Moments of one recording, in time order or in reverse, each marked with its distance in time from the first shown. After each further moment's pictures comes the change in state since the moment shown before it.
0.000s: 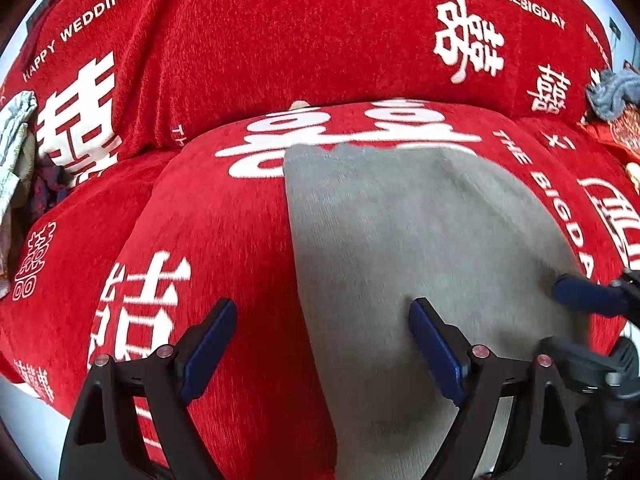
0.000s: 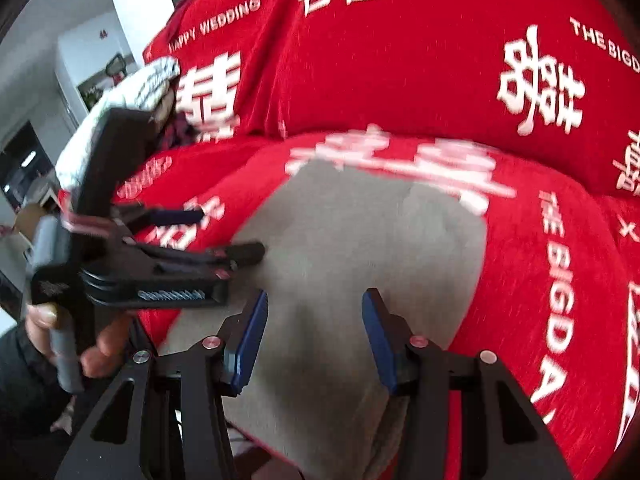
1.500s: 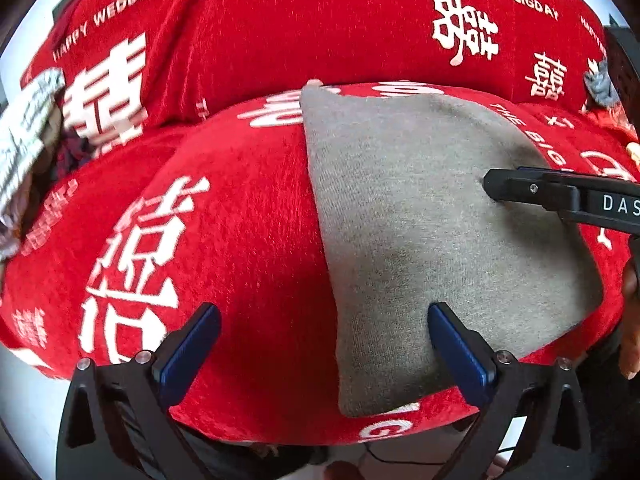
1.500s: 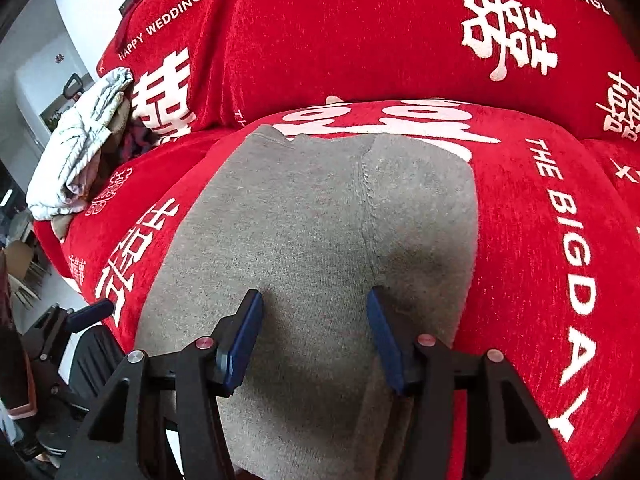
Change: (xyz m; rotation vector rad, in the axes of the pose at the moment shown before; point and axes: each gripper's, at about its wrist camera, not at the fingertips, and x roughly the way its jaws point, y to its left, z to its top) left arm -0.013 0.005 -0.084 -0.047 -0.033 0.020; right arm 0.039 -0.025 -0.001 0.153 0.028 -0.056
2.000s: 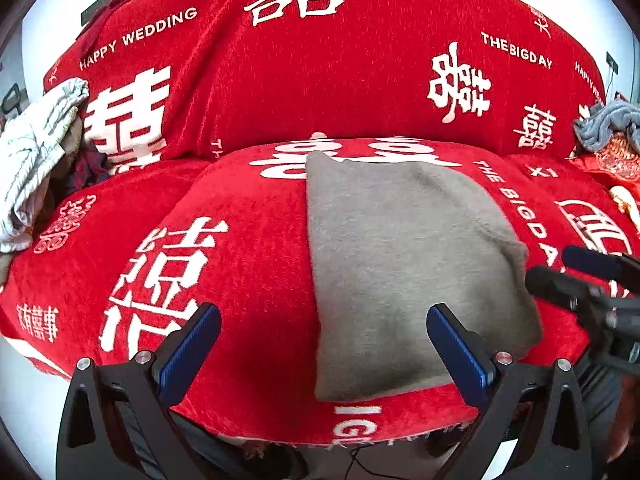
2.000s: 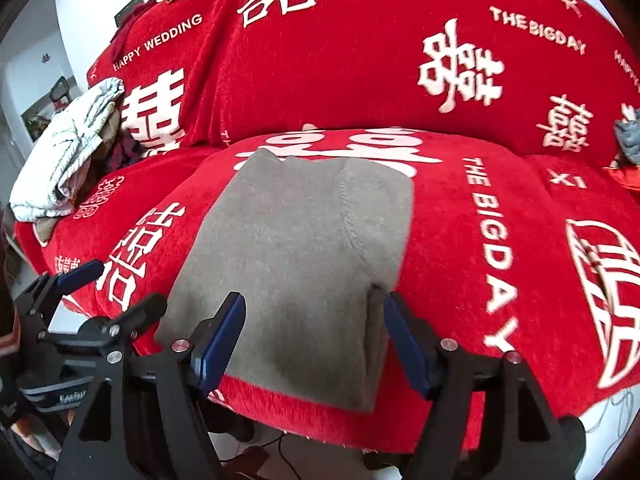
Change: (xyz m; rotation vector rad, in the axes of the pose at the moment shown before) left arm -0.064 -0.004 0.007 -0.053 -0.149 -0.016; right arm -0.093 0.030 -0.040 -0.012 -0.096 -0.171
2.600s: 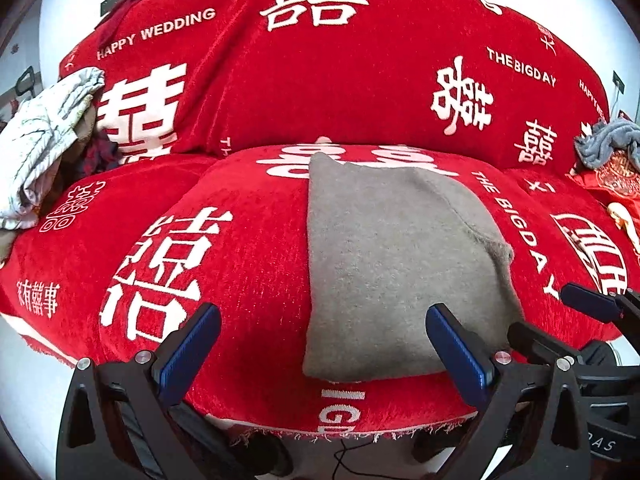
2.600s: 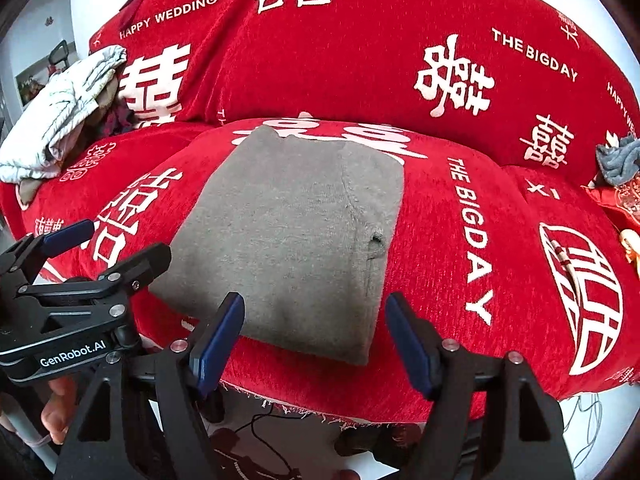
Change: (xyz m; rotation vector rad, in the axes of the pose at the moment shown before) left arm -0.019 -0.002 -0.017 -0.063 -0.044 0.018; right arm -0.017 0.028 -0.033 -0.088 0.014 -0.105
